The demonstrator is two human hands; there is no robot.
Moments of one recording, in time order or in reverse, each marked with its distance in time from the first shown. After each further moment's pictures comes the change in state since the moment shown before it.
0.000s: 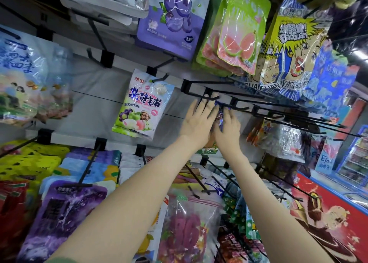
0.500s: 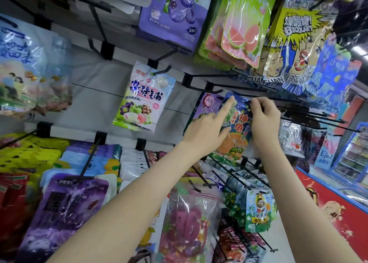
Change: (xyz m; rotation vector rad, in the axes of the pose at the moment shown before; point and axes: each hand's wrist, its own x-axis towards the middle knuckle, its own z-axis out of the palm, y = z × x) left_hand -0.025 0.016 -0.034 -0.618 -0.018 -0.054; right_hand 0.000 -0.003 -0.079 0.398 0.231 0.017
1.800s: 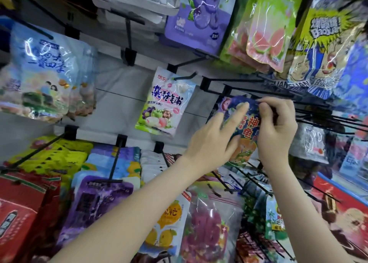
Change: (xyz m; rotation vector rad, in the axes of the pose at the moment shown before) left_hand -0.042 -0.012 -0.028 -0.052 0.272 0.148; right_hand -0.042 -0.038 0.020 0.082 0.117 -0.437
